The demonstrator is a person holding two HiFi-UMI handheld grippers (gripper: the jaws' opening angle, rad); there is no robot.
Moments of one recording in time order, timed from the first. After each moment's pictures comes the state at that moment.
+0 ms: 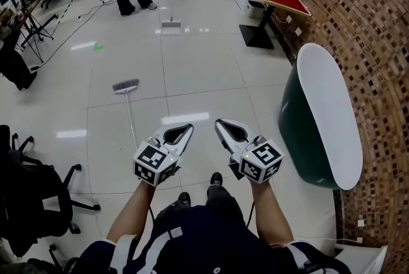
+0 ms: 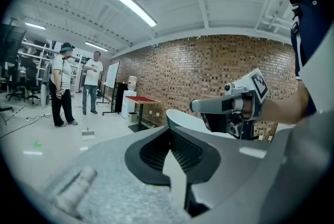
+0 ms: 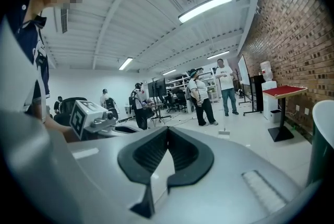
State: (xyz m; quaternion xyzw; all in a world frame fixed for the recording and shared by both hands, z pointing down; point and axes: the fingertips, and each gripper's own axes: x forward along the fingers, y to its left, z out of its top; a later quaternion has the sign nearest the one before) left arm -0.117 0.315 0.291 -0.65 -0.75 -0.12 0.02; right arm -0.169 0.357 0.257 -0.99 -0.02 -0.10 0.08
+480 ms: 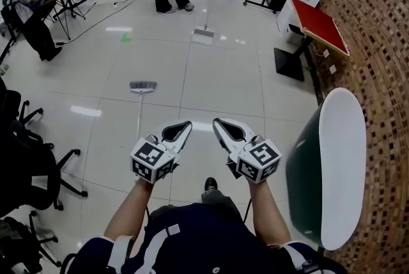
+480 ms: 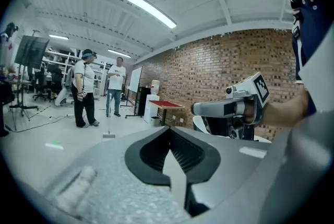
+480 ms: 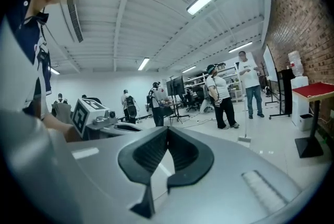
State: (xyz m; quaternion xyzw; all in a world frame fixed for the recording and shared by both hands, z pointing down) left arm -0.021 0.412 0.290 -0.75 -0.65 -0.12 0.00; right arm -0.062 0.462 0.257 -0.98 0.13 -0.10 0.07
